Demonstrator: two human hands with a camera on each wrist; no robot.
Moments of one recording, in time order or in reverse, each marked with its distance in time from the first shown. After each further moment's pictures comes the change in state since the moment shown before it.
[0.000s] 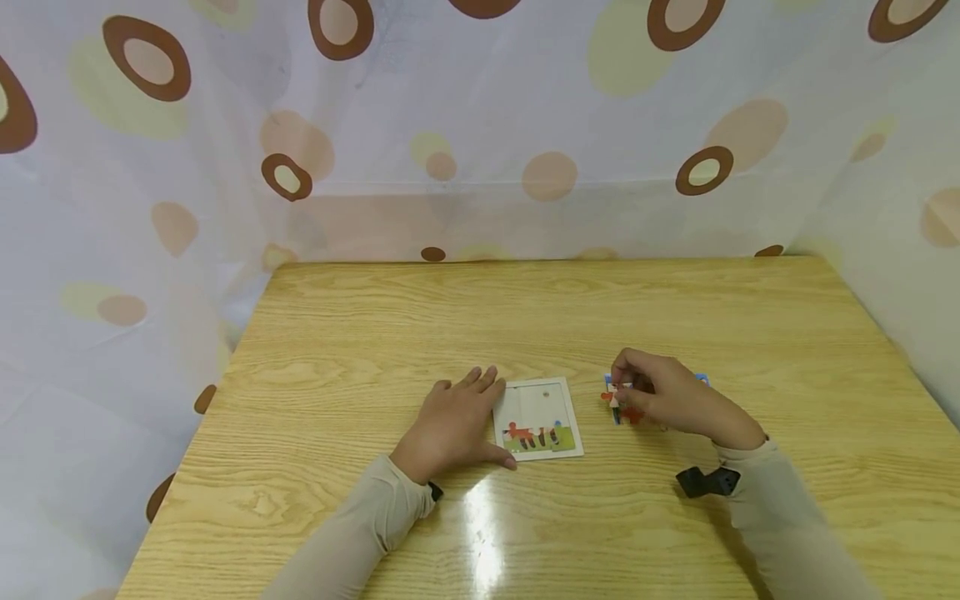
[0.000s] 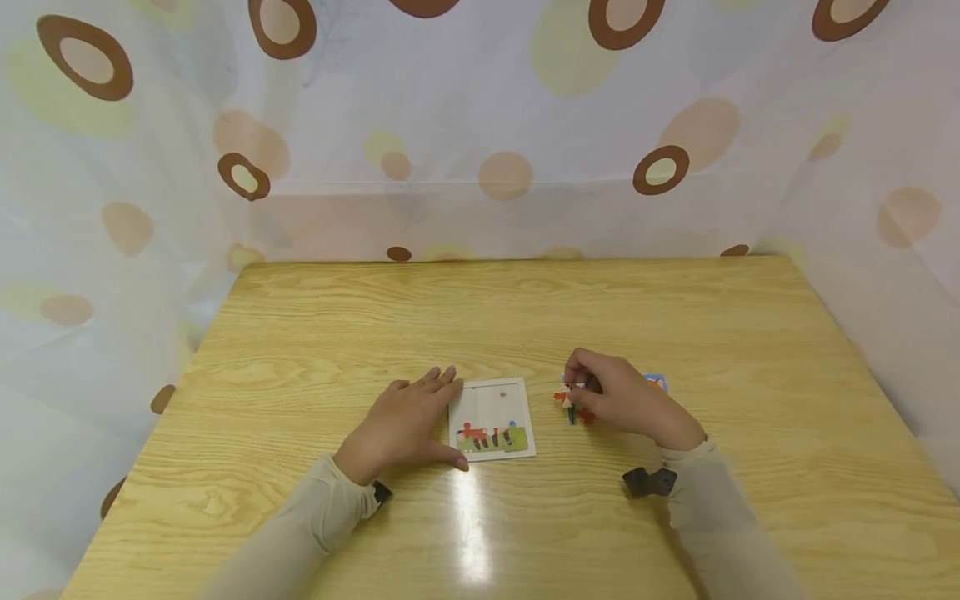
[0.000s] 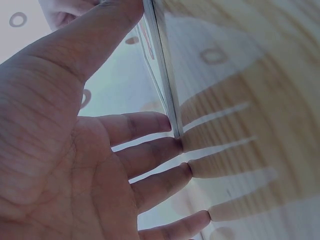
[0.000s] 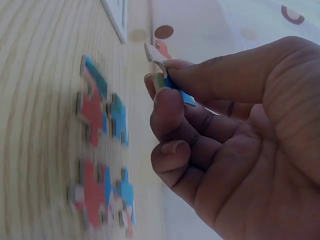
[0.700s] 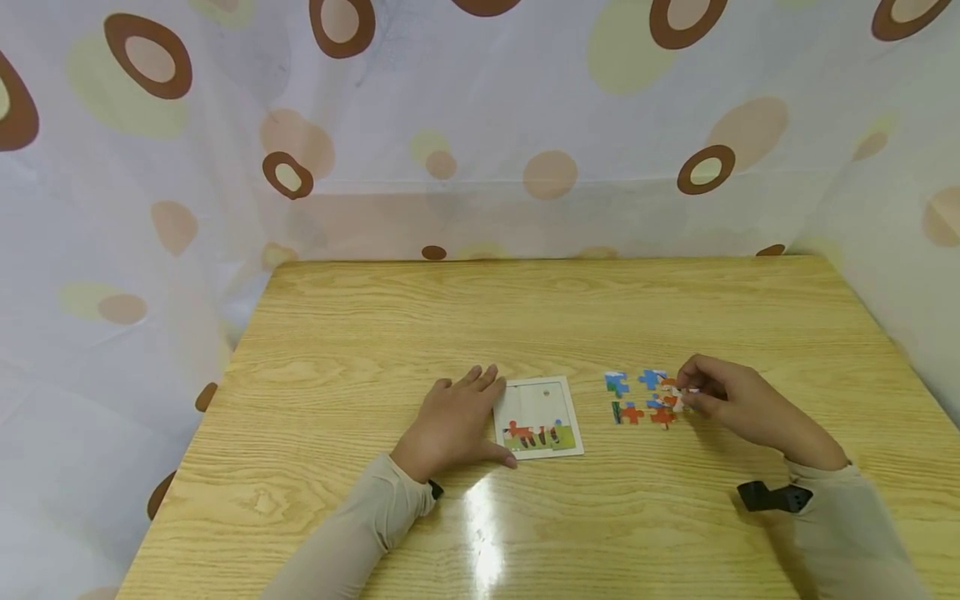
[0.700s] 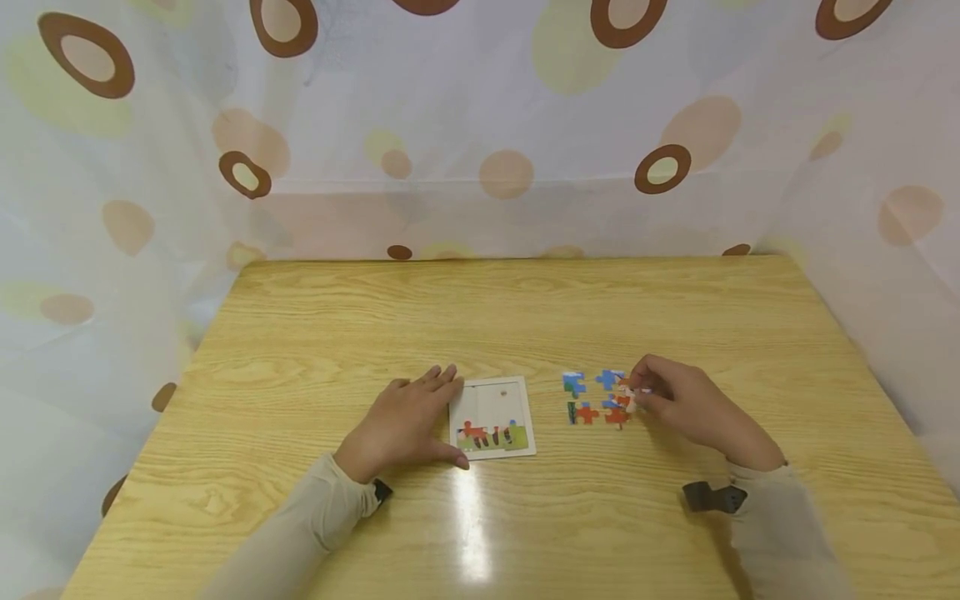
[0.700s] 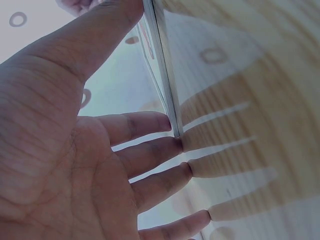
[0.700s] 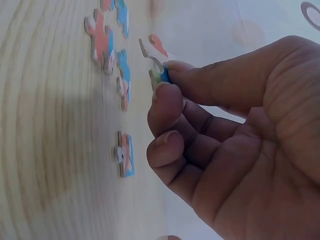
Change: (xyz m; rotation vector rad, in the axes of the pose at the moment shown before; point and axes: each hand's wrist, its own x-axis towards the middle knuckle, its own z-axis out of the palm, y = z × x) left_hand -0.001 -0.001 0.000 -0.007 0.014 0.005; right_hand -0.053 0.032 -0.033 -0.083 0.115 0.073
